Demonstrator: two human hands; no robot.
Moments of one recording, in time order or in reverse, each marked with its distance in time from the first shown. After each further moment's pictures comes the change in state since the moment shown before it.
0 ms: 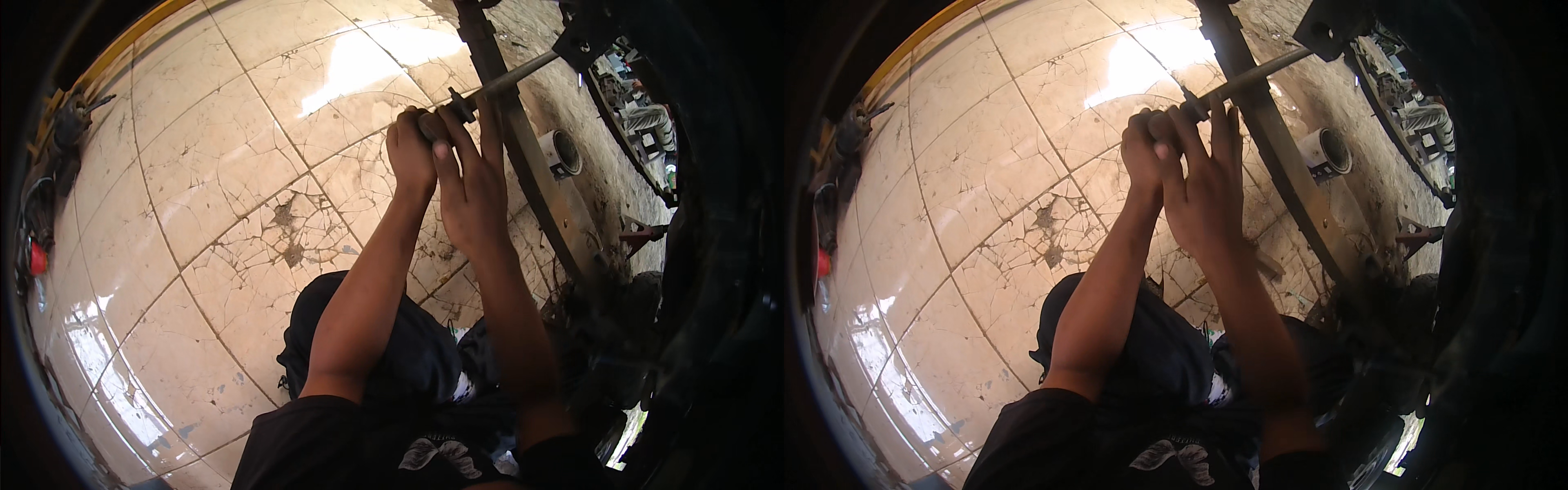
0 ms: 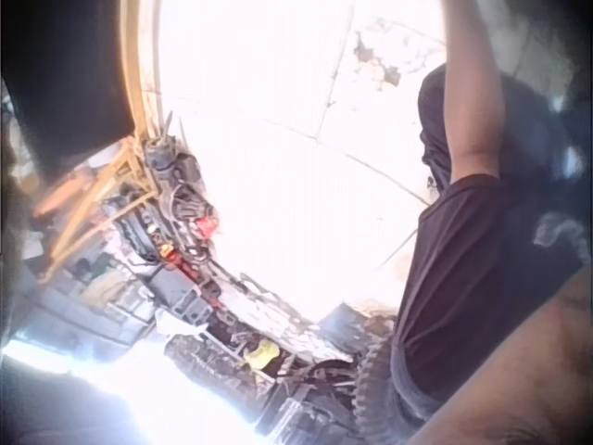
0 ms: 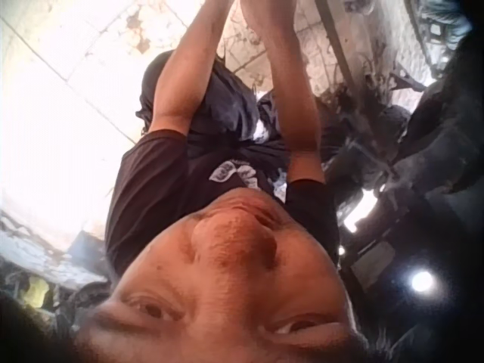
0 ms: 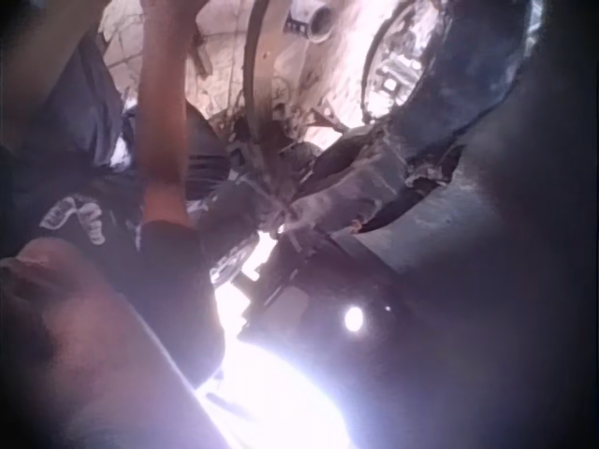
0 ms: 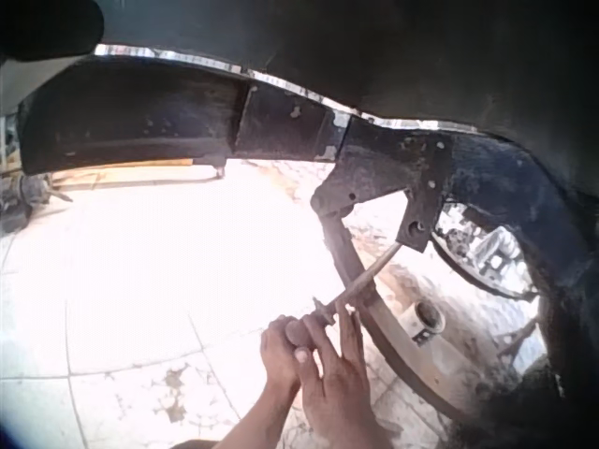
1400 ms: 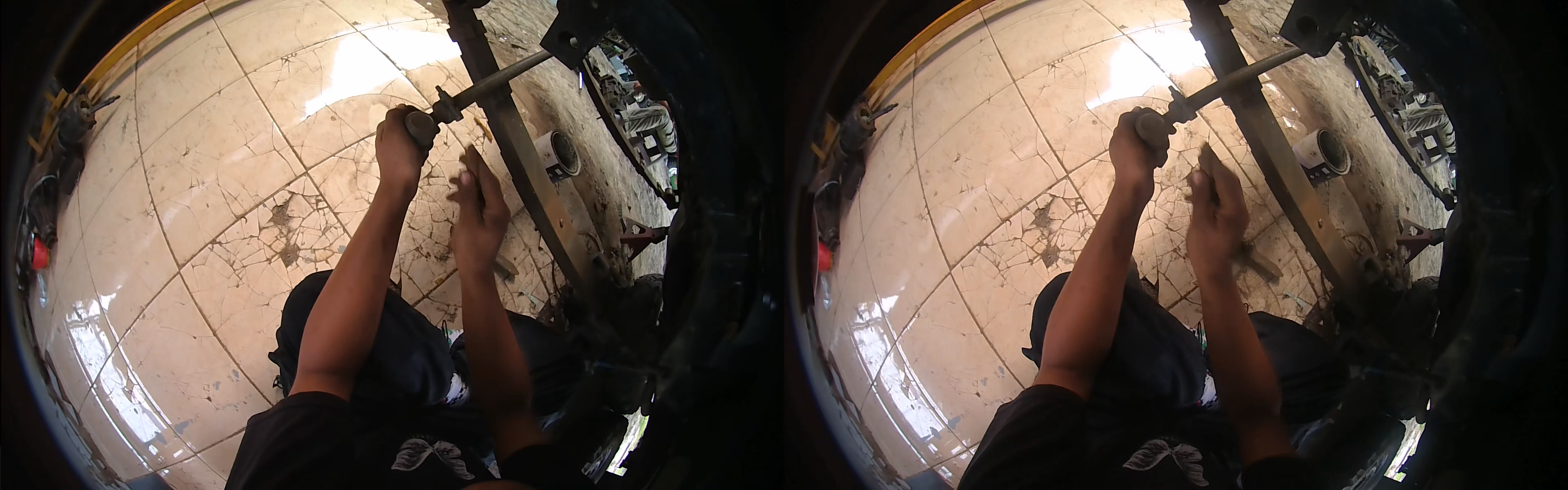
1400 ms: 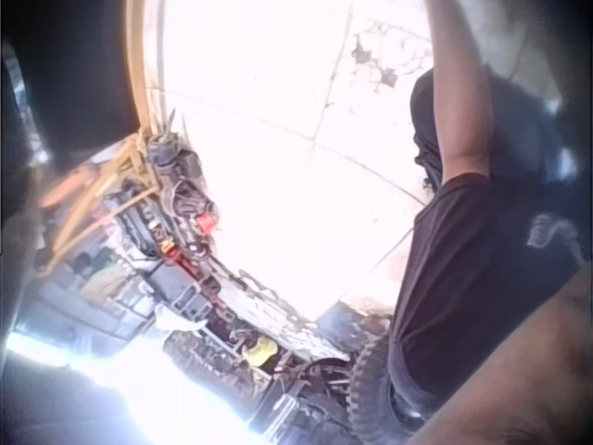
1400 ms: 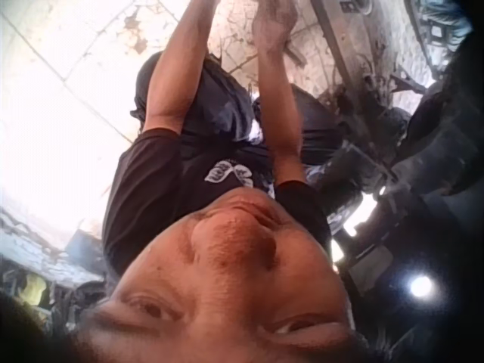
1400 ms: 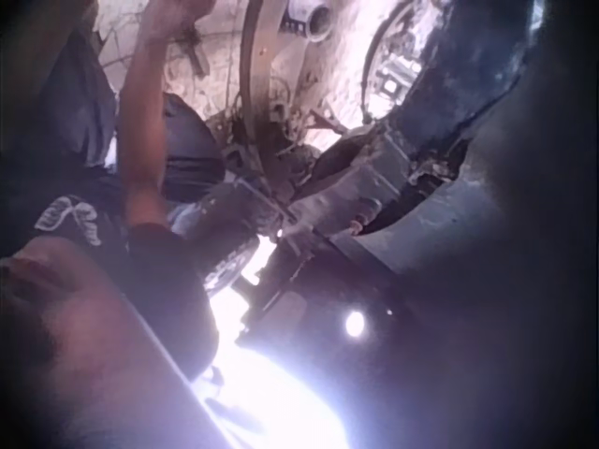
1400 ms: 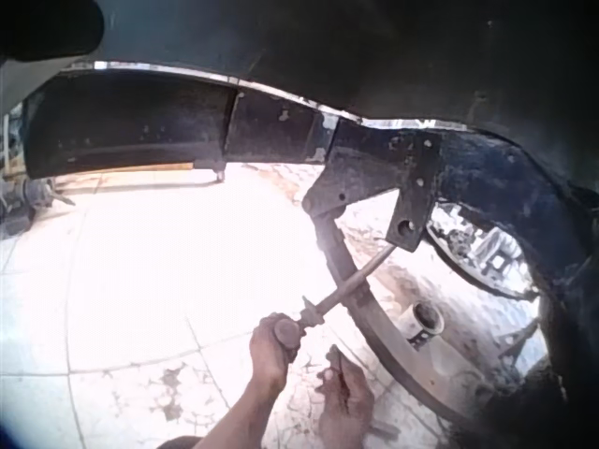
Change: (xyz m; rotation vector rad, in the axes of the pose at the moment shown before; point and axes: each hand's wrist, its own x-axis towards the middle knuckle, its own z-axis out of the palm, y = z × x) left_hand 0.012 -0.023 -0.002 0.044 -0.111 -0.072; right_hand -0.050 0.024 0.014 0.626 0.265 0.428
